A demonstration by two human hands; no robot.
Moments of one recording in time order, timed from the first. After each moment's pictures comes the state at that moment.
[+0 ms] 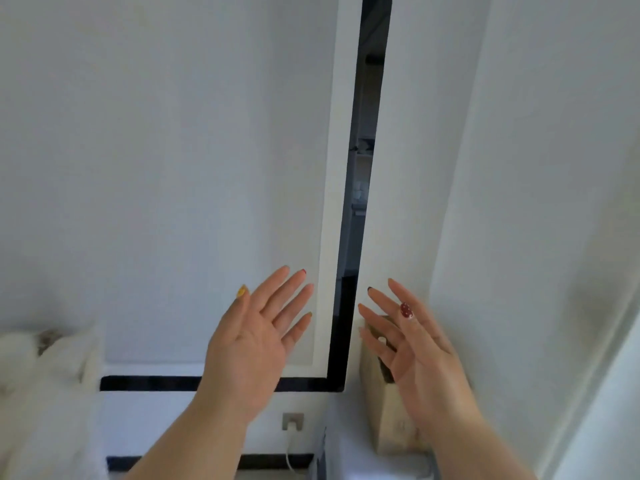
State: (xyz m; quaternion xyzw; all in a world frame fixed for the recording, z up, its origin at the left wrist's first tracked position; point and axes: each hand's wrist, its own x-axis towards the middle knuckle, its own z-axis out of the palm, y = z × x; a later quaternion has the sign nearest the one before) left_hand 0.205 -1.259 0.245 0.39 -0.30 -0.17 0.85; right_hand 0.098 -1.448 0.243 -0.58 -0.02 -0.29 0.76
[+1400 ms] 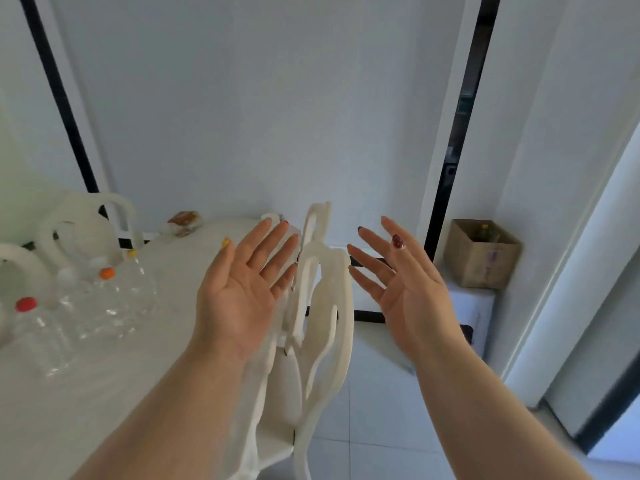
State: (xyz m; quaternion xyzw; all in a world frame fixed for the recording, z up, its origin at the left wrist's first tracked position) left_hand -0.224 -0.561 0.235 0.41 -0.23 -0.08 0.88; right_hand -0.306 -0.759 0.253 -0.52 -0.06 -0.22 0.82
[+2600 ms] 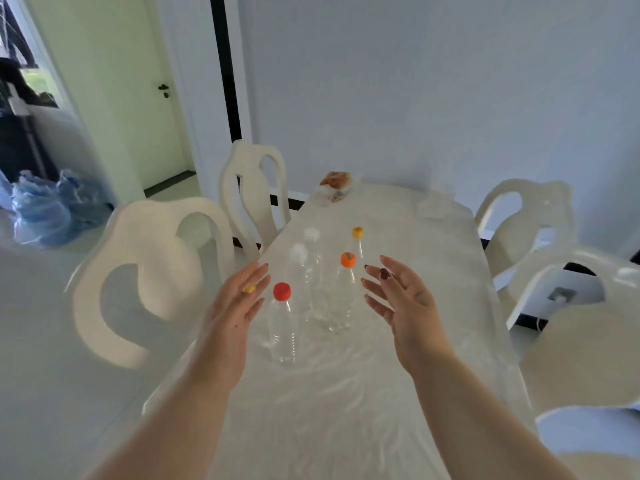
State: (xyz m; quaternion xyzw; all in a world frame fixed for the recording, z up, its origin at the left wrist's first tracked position) left_hand 0.024 -0.052 0.093 0.59 -0.07 0.08 0.80; right_hand 0.016 -0.297 0.122 -0.60 0.04 -0.10 0.79
